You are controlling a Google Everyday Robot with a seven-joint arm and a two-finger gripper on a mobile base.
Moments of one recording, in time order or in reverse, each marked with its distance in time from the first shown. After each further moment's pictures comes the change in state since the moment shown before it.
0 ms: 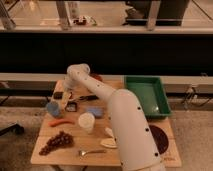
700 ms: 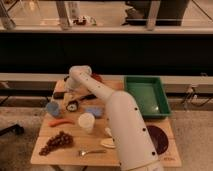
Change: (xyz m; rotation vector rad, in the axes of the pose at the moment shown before) arm 0.017 0.002 0.013 -0.037 -0.012 0.042
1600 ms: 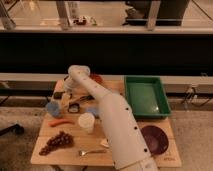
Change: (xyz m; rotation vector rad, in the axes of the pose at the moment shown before) arm -0.006 0.000 0.015 -0.055 -0.028 0.049
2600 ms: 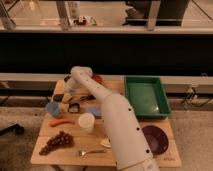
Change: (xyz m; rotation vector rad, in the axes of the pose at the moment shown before) arm 0.011 -0.002 -0.007 0.025 0.001 0.008
